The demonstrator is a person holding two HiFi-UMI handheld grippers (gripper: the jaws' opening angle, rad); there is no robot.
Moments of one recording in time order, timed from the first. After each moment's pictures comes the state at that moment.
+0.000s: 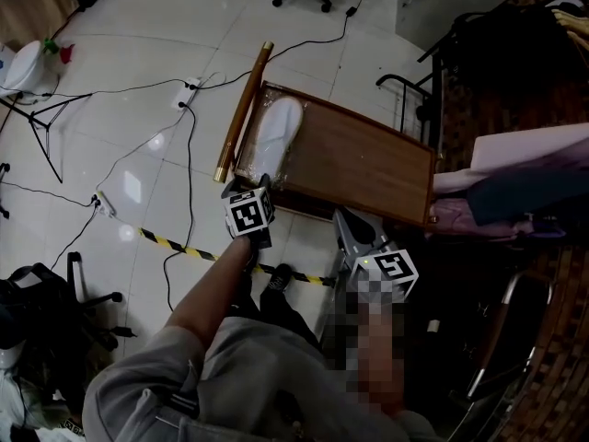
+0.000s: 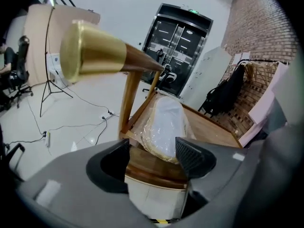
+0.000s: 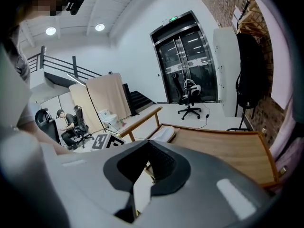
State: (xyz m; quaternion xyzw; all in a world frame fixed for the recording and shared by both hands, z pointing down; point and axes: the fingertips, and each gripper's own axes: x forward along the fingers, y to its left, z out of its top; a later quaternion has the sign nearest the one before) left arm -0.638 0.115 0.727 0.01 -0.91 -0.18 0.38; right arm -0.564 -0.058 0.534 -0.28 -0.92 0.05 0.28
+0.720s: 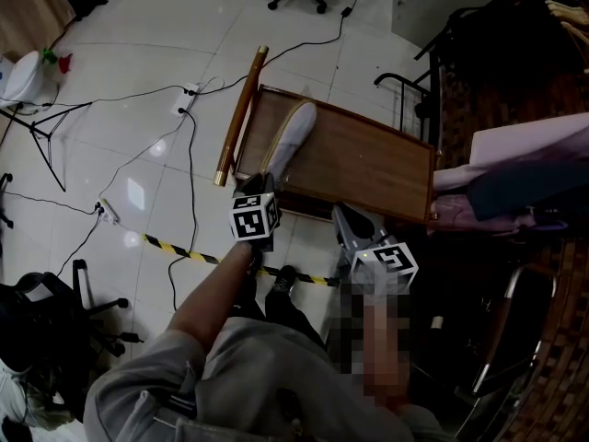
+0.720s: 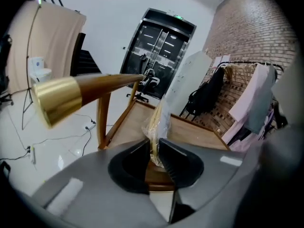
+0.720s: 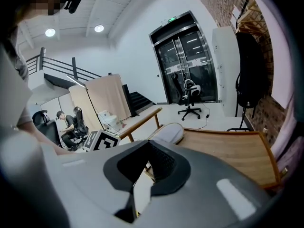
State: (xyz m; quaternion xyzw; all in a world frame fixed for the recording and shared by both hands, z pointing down) left arm -0.647 0.087 0.684 0.11 -0.92 -0.17 0.34; right arm -0.571 -0.052 0.532 -0.28 -0.92 0.05 0.28
